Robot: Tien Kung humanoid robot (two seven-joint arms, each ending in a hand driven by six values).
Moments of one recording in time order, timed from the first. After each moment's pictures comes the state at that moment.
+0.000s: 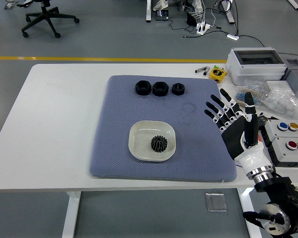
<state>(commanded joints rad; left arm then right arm) 0.00 0.00 -1.25 -0.18 0.71 0.06 0.18 0.12 -0.28 0.99 1.65 -0.58 -0.32 0.31</state>
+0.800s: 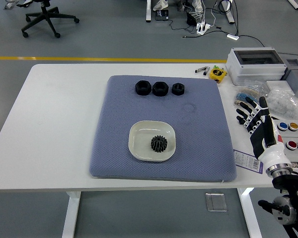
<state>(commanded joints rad) -0.02 0.00 -1.10 -0.18 0.55 0.13 0.13 0.10 -0.21 1.19 1.53 -0.85 -0.36 0.14</state>
